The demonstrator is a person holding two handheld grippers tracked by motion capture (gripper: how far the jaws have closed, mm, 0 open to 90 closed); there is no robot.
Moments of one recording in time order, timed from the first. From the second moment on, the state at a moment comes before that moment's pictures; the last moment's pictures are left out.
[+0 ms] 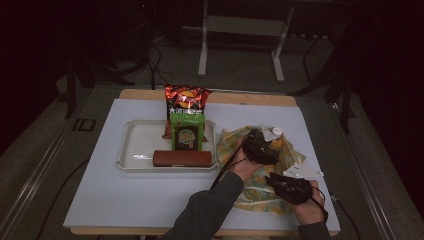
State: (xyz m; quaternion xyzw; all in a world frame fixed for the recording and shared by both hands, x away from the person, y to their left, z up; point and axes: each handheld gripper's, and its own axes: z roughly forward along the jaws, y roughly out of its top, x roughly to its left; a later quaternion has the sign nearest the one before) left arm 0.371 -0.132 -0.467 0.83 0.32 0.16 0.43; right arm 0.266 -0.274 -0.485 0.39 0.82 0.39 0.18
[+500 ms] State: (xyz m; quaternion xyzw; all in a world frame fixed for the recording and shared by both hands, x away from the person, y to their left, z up) left arm 0.382 -0.147 -0.477 0.82 0.36 0.16 0.42; right arm 0.267 -0.275 -0.486 0.39 0.82 0.39 0.18
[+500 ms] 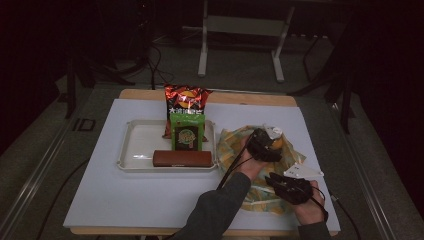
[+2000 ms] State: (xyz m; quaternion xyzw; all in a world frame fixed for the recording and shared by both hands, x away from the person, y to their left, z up) left arm 0.351 -0.115 -0.438 0.83 0.32 0.16 0.43; right arm 0.267 -0.283 -0.488 0.40 0.81 0.39 0.19
